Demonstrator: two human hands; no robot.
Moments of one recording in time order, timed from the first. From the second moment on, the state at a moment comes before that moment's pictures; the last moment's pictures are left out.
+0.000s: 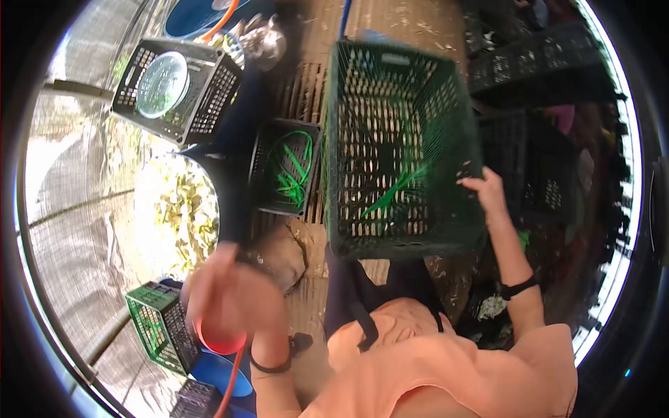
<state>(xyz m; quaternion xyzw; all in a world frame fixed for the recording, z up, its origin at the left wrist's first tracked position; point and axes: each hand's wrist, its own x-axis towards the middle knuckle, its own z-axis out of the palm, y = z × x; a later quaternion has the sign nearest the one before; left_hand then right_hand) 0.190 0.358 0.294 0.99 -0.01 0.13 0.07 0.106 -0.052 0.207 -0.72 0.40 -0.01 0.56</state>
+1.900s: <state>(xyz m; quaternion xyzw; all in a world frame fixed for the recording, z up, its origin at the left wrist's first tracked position) 0.106 0.310 0.124 0.85 -0.28 -0.35 0.27 0.223 0.072 0.123 -0.20 0.27 0.08 0.94</state>
